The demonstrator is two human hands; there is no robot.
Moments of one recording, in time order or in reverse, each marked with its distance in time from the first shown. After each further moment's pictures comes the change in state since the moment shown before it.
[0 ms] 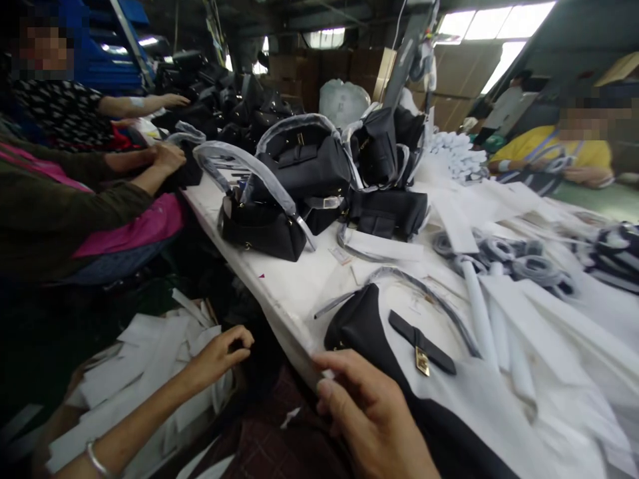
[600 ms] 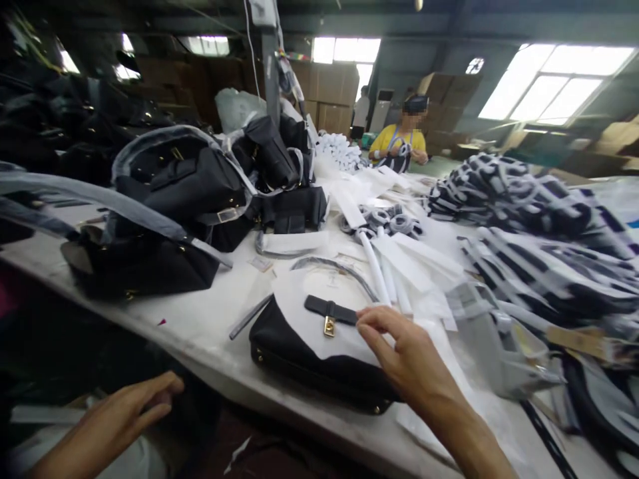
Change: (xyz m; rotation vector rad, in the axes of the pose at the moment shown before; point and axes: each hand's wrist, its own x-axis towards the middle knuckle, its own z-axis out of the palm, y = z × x) left_hand 0.037 0.025 -0.022 0.497 -0.158 0.242; right_hand -0.046 0.023 -0.142 -0.617 0.620 -0.187
